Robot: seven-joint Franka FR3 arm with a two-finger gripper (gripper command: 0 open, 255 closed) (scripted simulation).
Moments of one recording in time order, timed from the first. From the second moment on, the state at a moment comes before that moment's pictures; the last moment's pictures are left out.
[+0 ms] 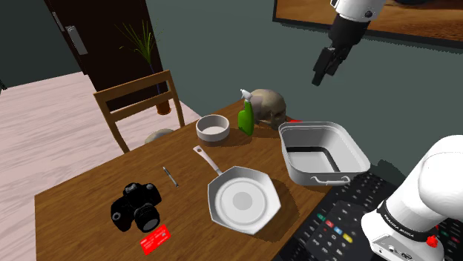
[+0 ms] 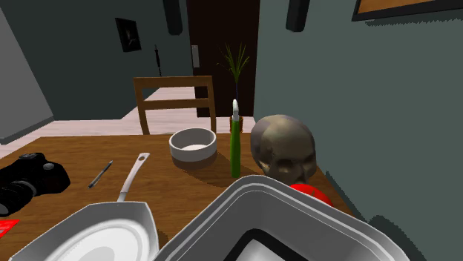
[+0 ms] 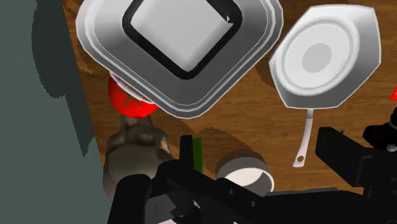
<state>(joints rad) 0.02 -0.76 0.07 -2.30 0.02 1.71 0.02</state>
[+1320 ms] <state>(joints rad) -0.03 -0.05 0.09 -1.92 -0.02 1.96 0.10</state>
